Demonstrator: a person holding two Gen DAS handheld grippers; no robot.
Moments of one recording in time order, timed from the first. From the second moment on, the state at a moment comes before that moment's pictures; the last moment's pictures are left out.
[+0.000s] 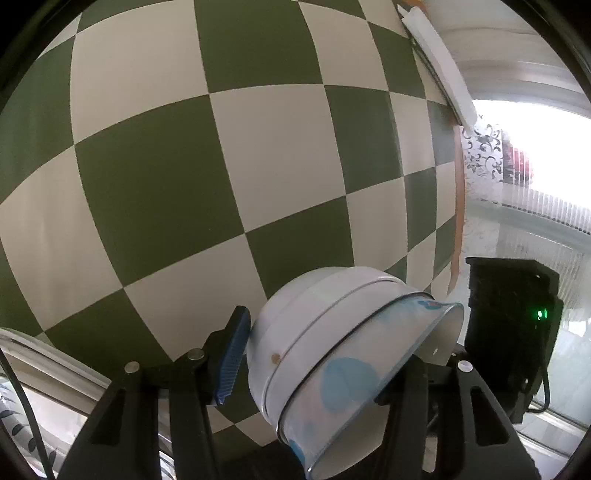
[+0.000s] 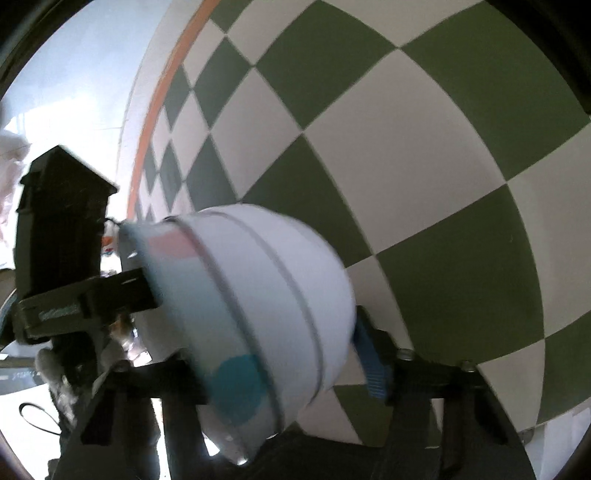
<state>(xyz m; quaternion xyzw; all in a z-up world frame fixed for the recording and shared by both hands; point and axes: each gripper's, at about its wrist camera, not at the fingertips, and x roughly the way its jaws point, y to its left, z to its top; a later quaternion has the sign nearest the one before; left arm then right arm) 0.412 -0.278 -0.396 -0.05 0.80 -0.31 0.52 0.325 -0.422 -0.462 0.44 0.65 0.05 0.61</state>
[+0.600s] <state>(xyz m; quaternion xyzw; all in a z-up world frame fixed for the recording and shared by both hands) 0.410 -0.256 -0.364 -0.07 0.77 -0.27 0.58 0.346 -0.419 -0.451 0.44 0.64 0.10 0.62</state>
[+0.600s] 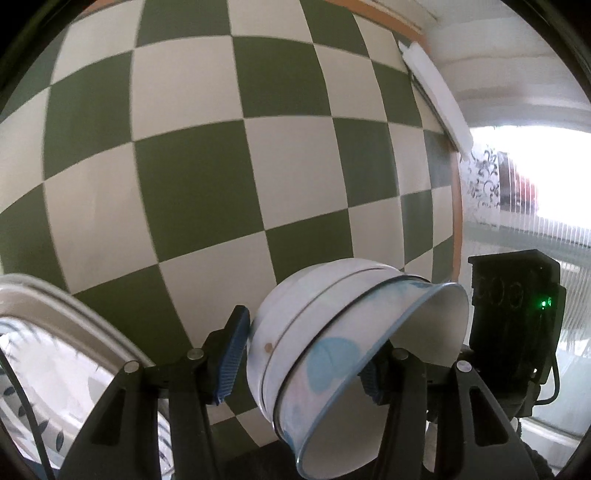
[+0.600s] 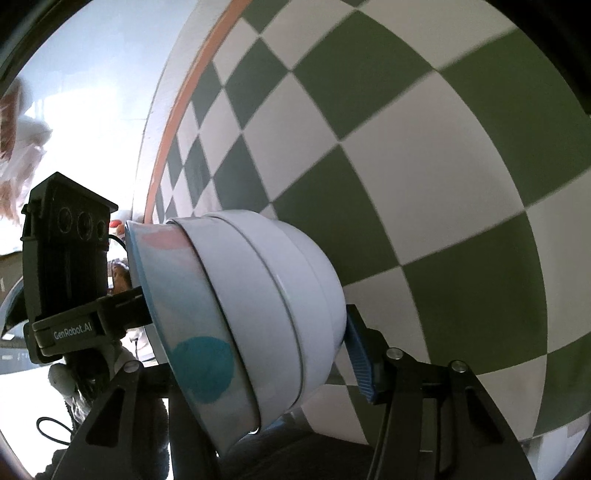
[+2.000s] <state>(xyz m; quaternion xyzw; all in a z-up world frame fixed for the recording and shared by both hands) 0.410 -0.040 -0.351 -0.14 0.76 -0.18 0.60 0.413 -0.185 -0.436 0.33 0.71 0.20 0.60</state>
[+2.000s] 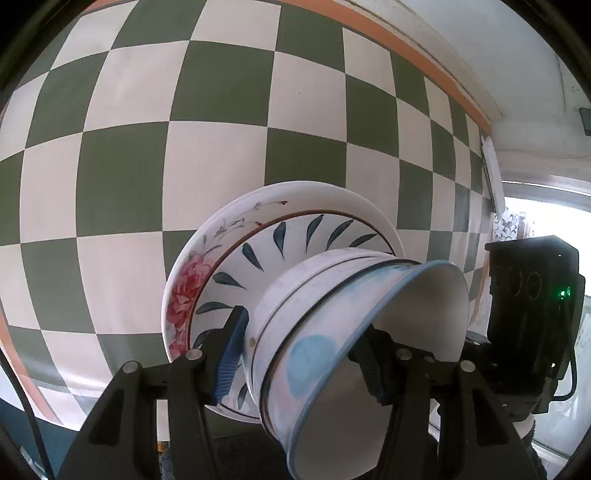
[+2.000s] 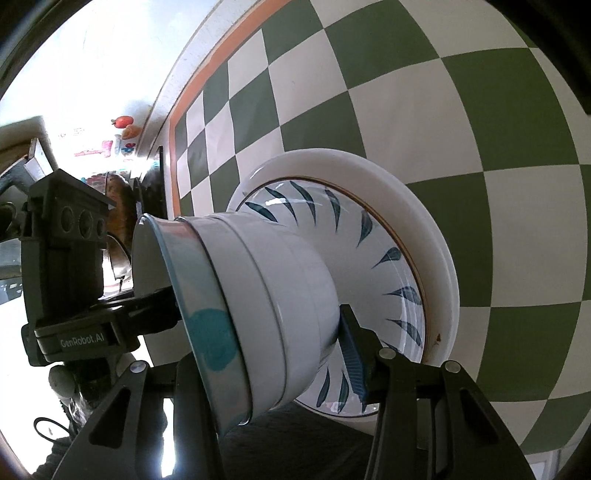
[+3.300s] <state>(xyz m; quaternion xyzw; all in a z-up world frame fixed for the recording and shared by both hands) 0.387 -0.024 -0.306 0.01 0.70 -0.13 0.70 0.396 -0.197 -0.368 0.24 0.69 0.14 0.67</state>
